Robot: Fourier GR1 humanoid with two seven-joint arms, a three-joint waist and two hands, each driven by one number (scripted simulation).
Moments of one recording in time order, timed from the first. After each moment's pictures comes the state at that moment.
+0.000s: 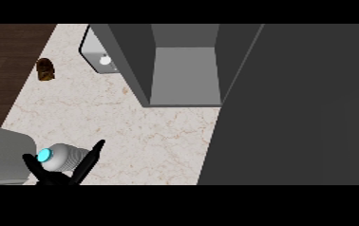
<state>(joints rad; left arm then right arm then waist) 0.15 0.00 0.08 -1.22 0.61 0.79 -0.77 0.12 -0.28 0.74 -2.47 0.15 -0.40 0.31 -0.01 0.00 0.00</state>
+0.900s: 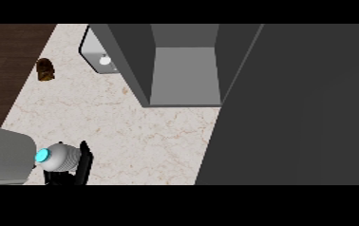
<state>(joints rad) 0.07 0.00 0.13 -0.96 0.81 0.54 -1.03 0.09 -0.29 0.77 -2.46 0.16 -0.45 0.32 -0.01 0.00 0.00</state>
